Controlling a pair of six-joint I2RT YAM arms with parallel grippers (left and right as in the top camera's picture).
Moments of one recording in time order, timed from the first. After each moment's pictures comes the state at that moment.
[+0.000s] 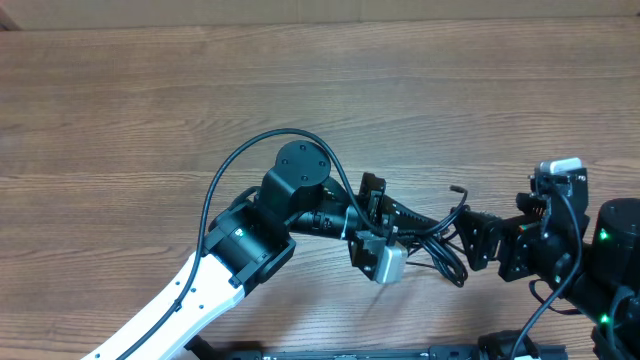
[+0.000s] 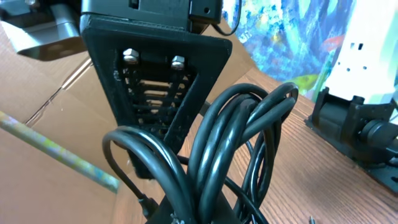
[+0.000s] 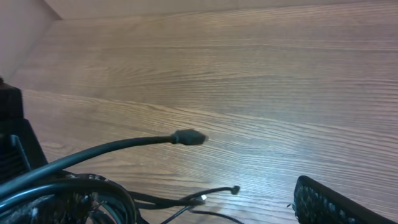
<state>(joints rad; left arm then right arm) -0.76 1.24 1.07 -0.08 0.92 0.90 0.15 0.79 1.35 -1.22 -0.27 0.12</state>
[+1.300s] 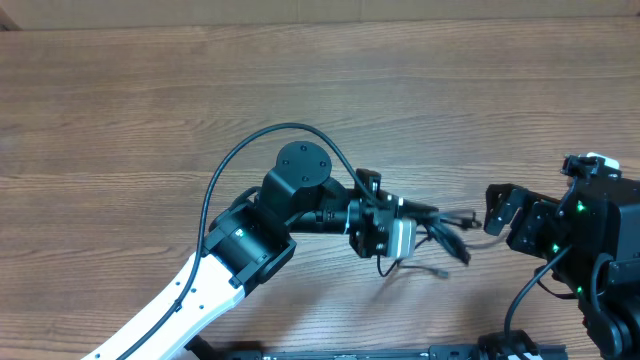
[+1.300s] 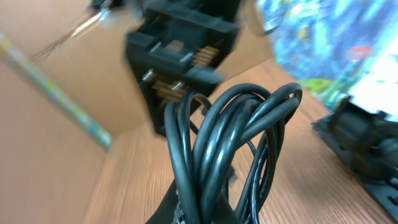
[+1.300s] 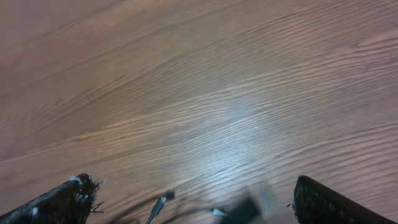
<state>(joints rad) -0.76 1.24 1.07 -0.08 0.77 0.68 0.15 0.87 1.35 -1.31 0.09 0.43</state>
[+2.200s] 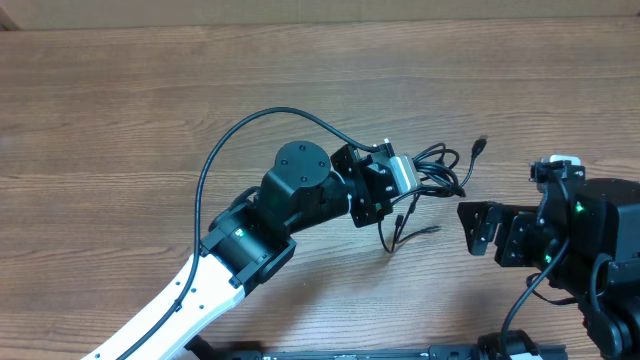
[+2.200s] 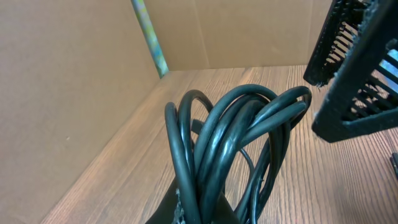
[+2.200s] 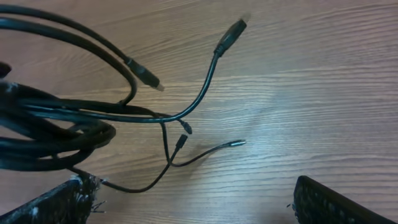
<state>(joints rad) -0.76 1.24 1.07 -0.06 0.38 0.33 0.14 0.87 1.35 -1.33 -0.14 0.25</state>
